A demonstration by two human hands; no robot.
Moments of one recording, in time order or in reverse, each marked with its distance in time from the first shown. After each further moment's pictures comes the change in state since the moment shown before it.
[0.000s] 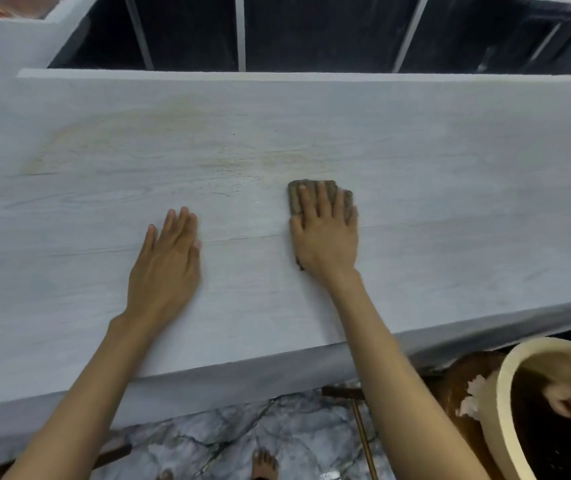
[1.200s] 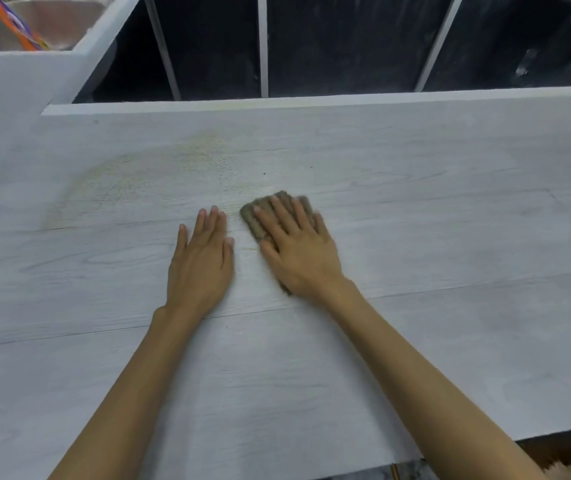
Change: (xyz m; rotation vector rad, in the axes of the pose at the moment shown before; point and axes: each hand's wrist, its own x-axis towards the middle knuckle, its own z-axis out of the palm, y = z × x) left_hand 0.105 -0.013 0.004 0.006 -0.032 -0.042; right_hand 0.084 -0.061 0.029 -0.033 -0.108 -0.406
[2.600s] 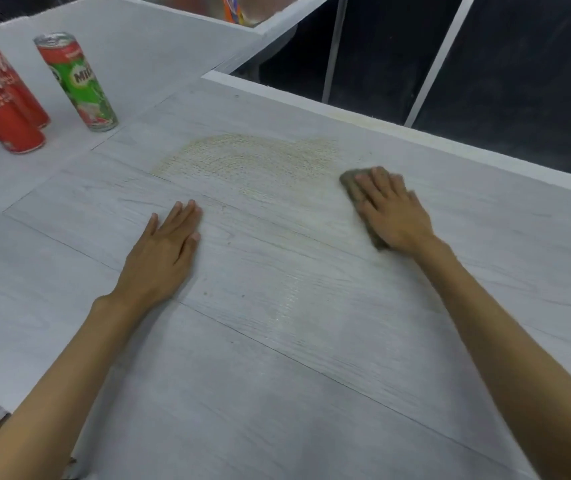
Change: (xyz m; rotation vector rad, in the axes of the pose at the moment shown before) left_hand -0.043 -0.067 -0.026 -0.055 0.177 -0.381; right_hand 0.163 0.066 -0.028 -0.035 -0.169 -0.311
